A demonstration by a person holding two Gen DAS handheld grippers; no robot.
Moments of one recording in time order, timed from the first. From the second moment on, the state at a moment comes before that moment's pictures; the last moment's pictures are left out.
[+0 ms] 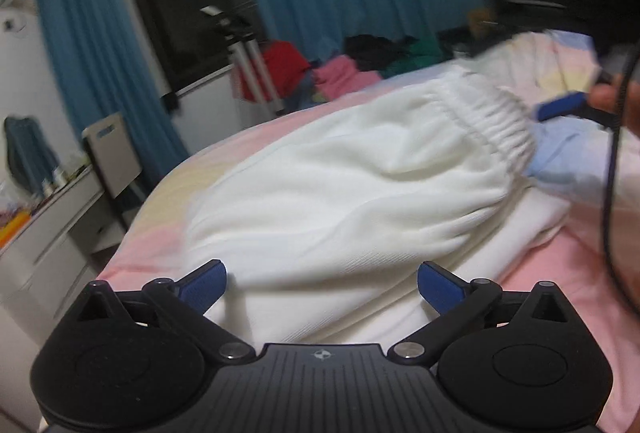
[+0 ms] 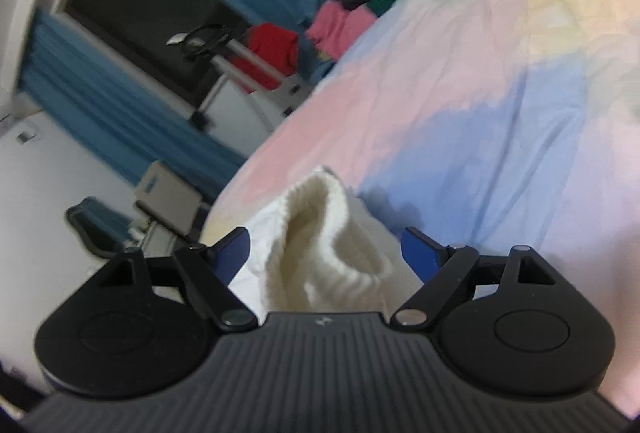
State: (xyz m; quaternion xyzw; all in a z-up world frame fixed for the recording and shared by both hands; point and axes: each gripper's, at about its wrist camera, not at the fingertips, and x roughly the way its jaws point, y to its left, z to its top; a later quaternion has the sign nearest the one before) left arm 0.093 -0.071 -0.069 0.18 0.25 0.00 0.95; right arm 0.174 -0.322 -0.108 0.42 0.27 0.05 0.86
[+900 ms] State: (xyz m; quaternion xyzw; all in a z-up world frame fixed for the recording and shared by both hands) left arm 0.064 -0.018 -0.051 0.04 0.26 0.03 0.96; right arm 0.178 -0.266 -0.093 0.30 0.28 0.09 0.91
